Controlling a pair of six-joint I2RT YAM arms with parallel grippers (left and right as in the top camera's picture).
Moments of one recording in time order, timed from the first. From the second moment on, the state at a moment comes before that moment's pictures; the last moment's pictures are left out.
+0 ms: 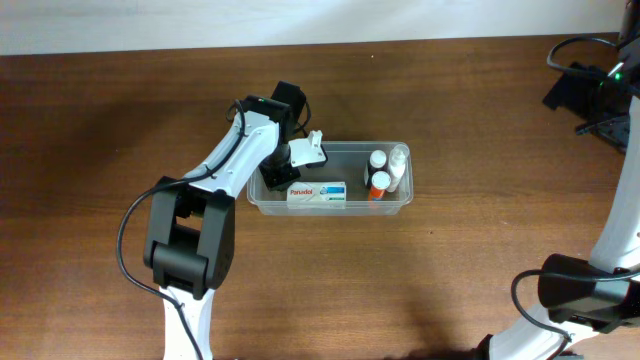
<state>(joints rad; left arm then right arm) -0.38 2.20 1.75 -1.10 -0.02 0.83 -0.28 1.87 2.33 -1.69 0.16 0.45</state>
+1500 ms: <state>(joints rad) -0.38 2.20 1.74 -1.11 0.02 0.78 -0.28 1.87 2.33 -1.69 0.16 0.45</state>
